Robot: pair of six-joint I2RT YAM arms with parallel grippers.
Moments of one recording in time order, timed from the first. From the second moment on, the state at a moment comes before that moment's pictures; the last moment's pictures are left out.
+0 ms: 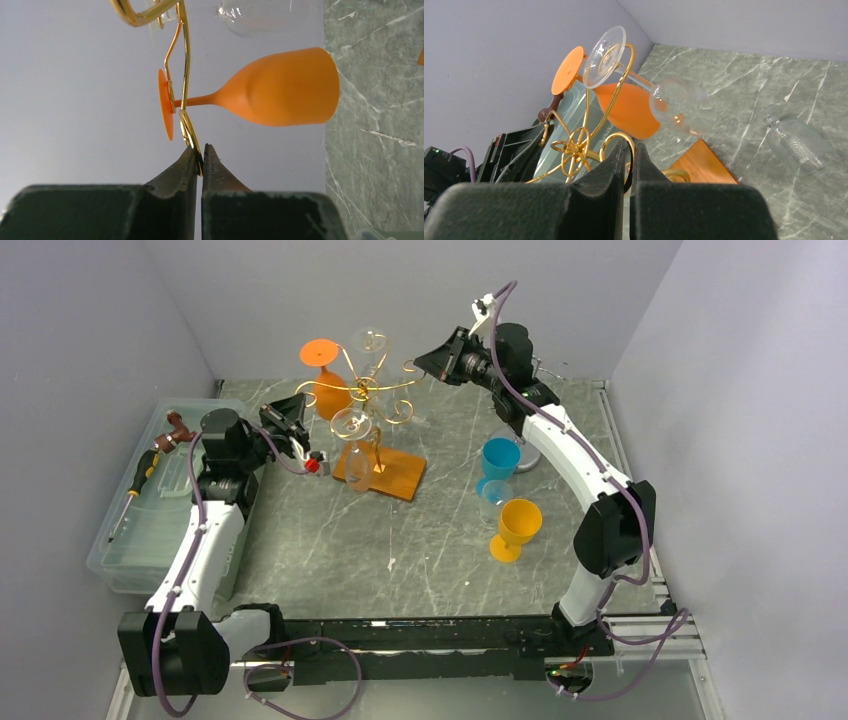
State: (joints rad) left arm 0.00 1.10 0.89 0.08 0.70 1.68; right arm 0.43 1.74 1.68 -0.02 -0.43 0.67
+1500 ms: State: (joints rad) left arm 0.03 0.98 0.95 -0.16 0.66 1.54; right arm 0.41 1.73 1.58 0.11 -0.53 0.65
